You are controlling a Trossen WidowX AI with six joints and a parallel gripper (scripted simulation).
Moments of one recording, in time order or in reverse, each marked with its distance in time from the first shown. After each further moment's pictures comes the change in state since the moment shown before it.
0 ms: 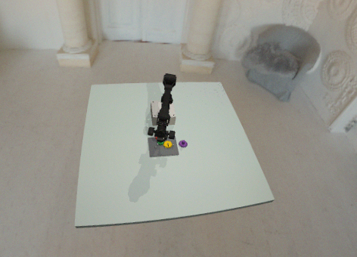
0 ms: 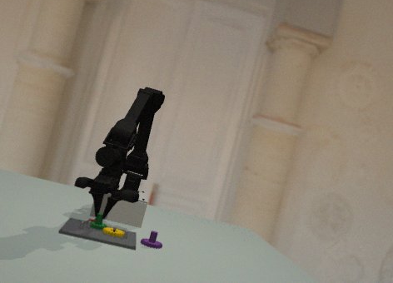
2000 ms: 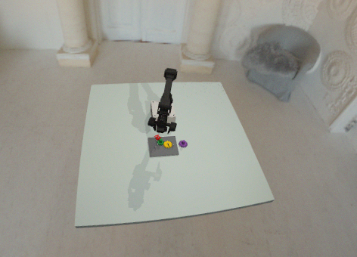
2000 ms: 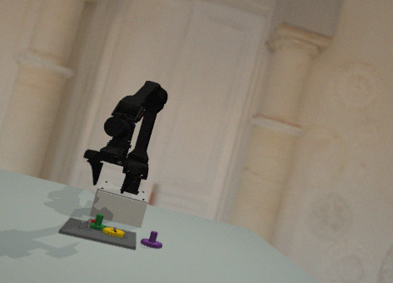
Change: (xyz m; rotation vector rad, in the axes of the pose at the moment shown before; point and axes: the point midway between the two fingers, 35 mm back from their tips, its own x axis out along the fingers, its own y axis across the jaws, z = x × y) arm -0.087 -0.001 -0.006 0.085 -0.002 -0.001
